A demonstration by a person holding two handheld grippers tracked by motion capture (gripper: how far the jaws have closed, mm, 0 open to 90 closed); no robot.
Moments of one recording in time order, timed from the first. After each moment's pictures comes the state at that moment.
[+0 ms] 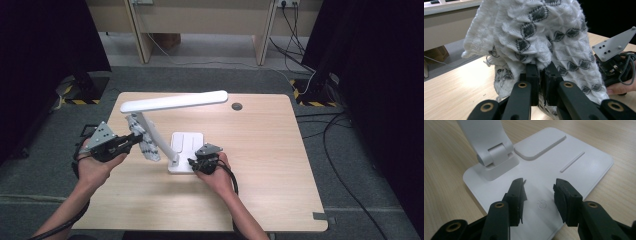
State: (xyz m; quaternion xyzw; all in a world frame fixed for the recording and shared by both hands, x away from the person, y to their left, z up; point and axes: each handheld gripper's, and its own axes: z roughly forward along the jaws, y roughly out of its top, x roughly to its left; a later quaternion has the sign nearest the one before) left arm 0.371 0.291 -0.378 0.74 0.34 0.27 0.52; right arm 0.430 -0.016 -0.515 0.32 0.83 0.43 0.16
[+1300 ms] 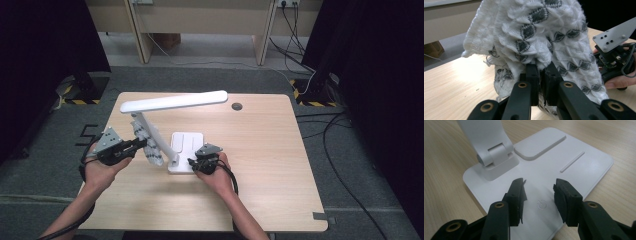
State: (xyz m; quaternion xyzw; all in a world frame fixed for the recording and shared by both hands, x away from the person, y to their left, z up) left arm 0.374 0.285 -0.400 0.75 0.34 0.25 0.51; right arm 0.430 -0.015 -0.515 0.32 0.83 0.43 0.16
